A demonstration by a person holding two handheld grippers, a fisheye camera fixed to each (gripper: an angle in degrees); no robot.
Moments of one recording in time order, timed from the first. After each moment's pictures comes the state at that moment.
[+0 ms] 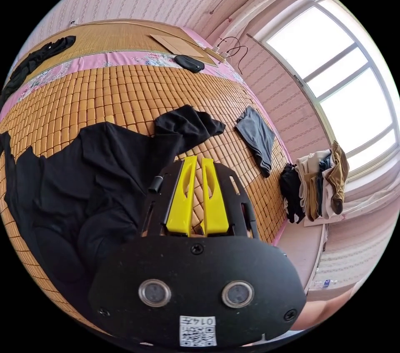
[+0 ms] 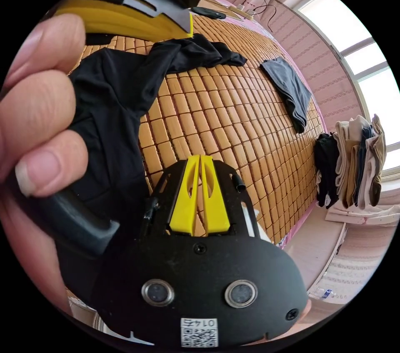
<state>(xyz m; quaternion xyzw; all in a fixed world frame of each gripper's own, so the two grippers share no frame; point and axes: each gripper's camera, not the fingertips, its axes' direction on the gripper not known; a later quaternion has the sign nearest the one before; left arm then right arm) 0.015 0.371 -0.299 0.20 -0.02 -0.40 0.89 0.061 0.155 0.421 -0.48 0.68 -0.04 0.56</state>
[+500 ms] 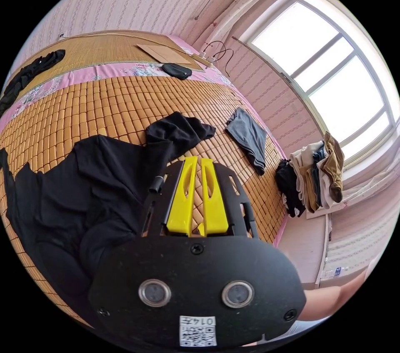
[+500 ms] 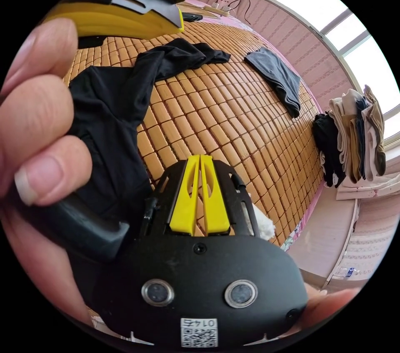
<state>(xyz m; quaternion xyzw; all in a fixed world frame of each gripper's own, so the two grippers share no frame) 0.010 0.340 -0.303 0.22 -0.04 -0.34 0.91 0.056 0.128 0.442 -0.42 0.70 0.01 0.58</state>
